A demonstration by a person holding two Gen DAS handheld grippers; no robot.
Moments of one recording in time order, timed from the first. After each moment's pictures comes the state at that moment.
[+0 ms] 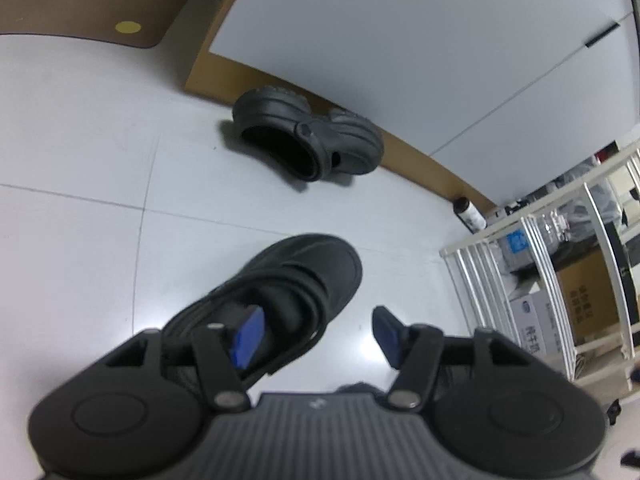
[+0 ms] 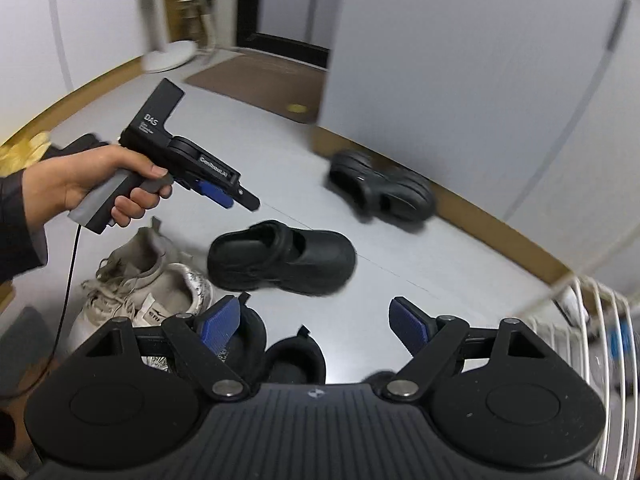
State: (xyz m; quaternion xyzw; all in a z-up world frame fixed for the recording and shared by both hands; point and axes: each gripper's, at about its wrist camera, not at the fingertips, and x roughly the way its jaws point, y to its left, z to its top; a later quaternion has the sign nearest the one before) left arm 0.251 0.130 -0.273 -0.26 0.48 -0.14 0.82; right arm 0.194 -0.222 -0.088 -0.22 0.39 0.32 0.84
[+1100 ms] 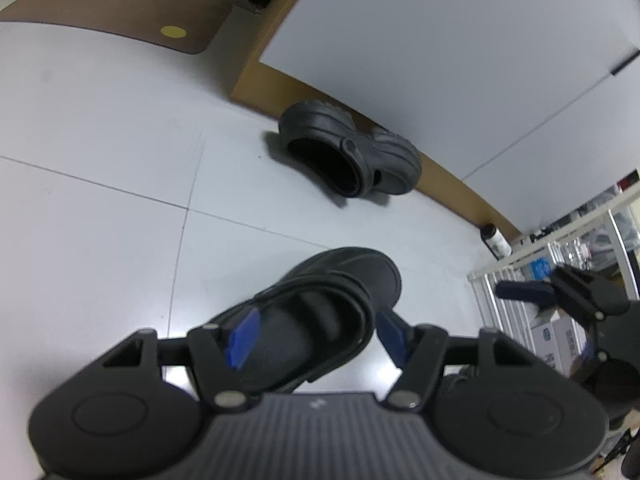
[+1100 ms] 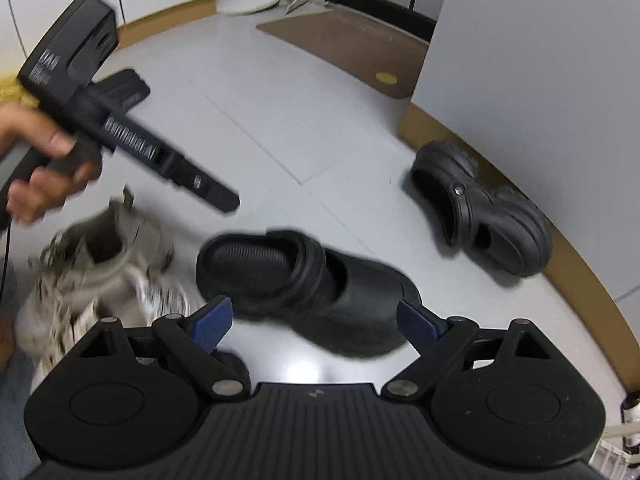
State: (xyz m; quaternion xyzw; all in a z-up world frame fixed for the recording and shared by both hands) left arm 0.242 0.153 -0.286 -0.30 0.46 -0.07 0.84; right arm 0.320 -0.120 -0.214 -0.27 0.40 0.43 0.76
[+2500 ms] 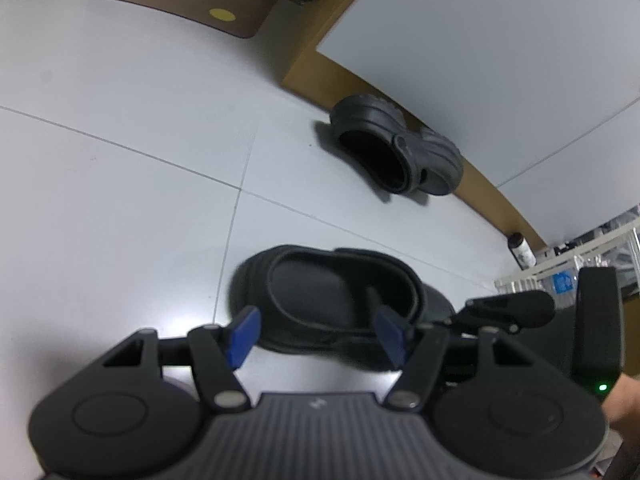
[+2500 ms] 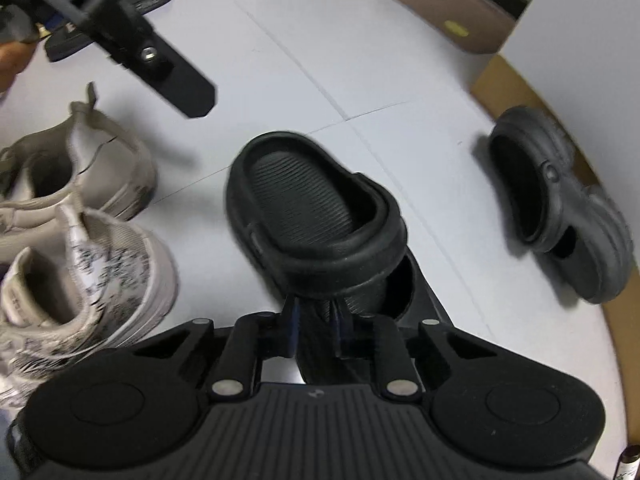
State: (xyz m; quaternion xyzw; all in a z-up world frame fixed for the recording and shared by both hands) left arm 0.228 0.179 -0.307 -0.30 0.48 -0.04 0.82; right arm 0.324 -0.066 -0.310 -0.37 0.44 0.46 0.68
